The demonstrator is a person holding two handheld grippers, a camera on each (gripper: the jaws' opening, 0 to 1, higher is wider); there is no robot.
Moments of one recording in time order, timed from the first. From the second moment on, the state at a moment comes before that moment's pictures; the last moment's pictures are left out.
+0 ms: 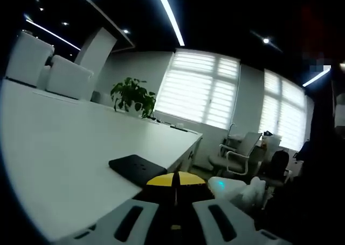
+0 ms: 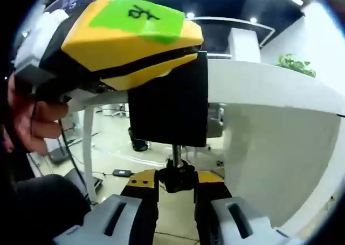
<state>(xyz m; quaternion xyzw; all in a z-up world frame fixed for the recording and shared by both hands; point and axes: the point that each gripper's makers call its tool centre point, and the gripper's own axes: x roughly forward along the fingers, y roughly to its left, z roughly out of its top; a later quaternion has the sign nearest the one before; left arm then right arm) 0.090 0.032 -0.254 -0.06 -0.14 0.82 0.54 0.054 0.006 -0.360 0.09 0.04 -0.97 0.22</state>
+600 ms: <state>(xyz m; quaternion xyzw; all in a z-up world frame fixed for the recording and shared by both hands) 0.090 0.031 -0.255 -0.07 -0.14 0.82 0.54 0.057 -0.007 -0.365 0.07 0.07 -0.86 0.50</state>
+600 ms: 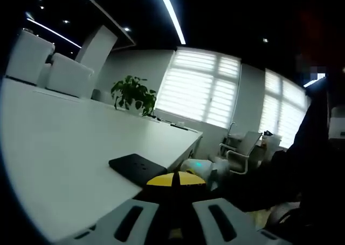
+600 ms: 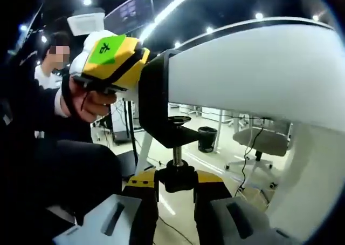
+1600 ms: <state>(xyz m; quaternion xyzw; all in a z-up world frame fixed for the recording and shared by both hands) 0.090 0.032 -0.253 -0.06 -0.15 0.82 0.55 0.045 0.013 -0.362 0.10 -0.03 -0.99 0.08</state>
